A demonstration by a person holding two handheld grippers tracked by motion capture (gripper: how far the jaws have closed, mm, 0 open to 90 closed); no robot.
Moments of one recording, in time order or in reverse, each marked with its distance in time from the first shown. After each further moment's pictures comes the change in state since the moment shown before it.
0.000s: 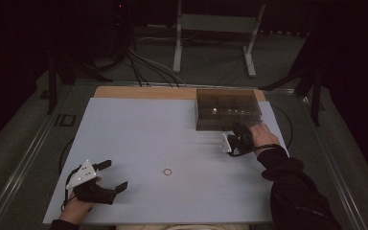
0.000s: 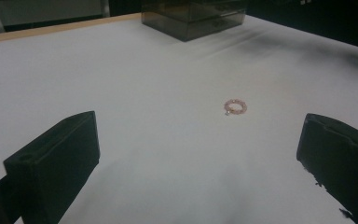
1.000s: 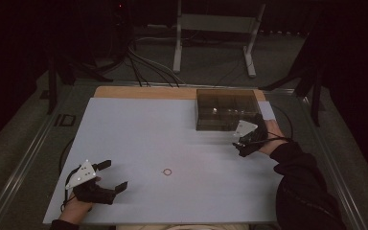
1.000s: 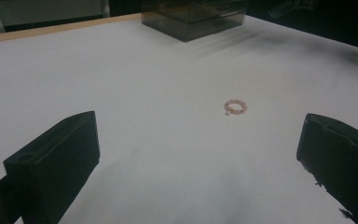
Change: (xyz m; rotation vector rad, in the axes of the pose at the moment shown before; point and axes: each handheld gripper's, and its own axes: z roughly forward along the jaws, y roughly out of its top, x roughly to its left) left arm 0.000 0.000 0.000 0.000 0.000 -0.001; right arm -0.032 -0.038 -0.003 -0.112 0.396 0.462
